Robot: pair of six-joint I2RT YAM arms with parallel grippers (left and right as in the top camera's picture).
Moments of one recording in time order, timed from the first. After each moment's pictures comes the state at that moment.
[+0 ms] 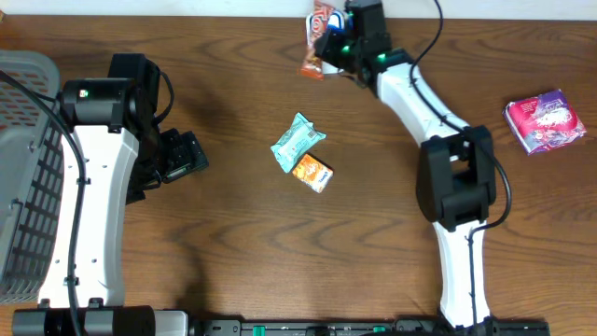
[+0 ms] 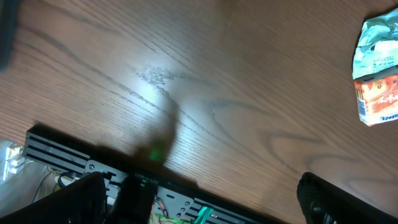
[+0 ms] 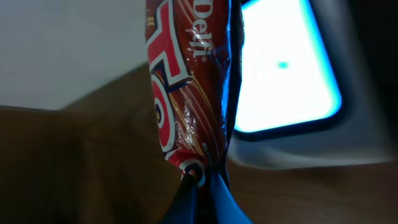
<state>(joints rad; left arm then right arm) 0.00 1.54 1.62 -1.64 0.01 -0.48 0.29 2.37 1.99 -0.31 -0.33 0.73</state>
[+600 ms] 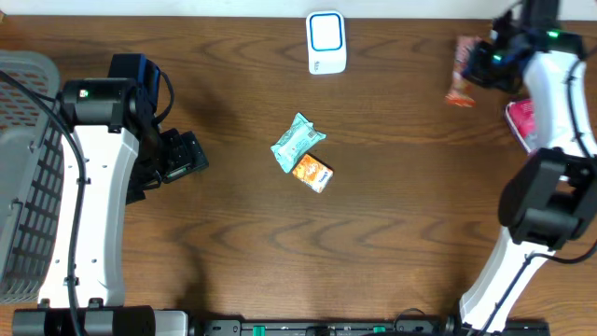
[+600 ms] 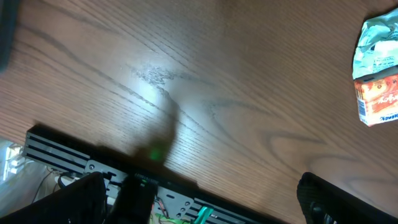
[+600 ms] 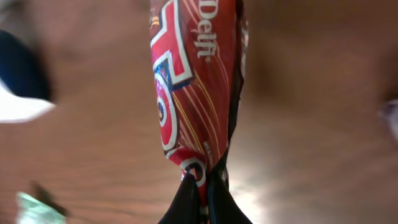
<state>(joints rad) 0.00 1.54 1.62 -1.64 0.01 -0.48 -0.23 2.18 2.00 -1.02 -0.30 0.14</state>
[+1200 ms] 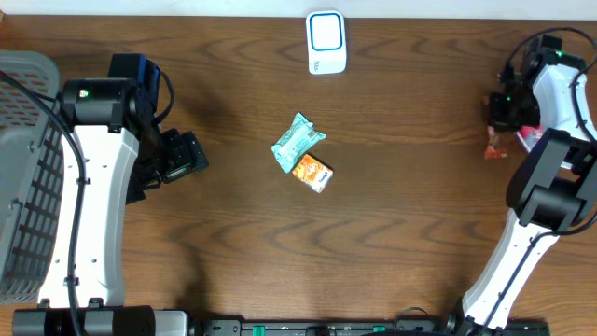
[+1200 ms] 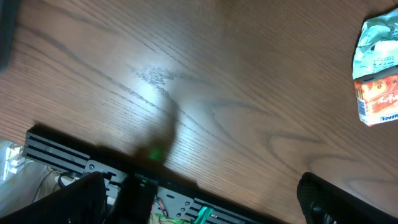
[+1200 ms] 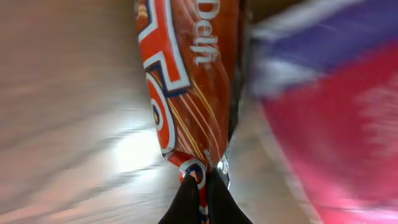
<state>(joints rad) 0.00 1.54 1.62 -1.64 0.01 -0.48 -0.32 2.36 1.99 -1.12 0.09 -0.11</state>
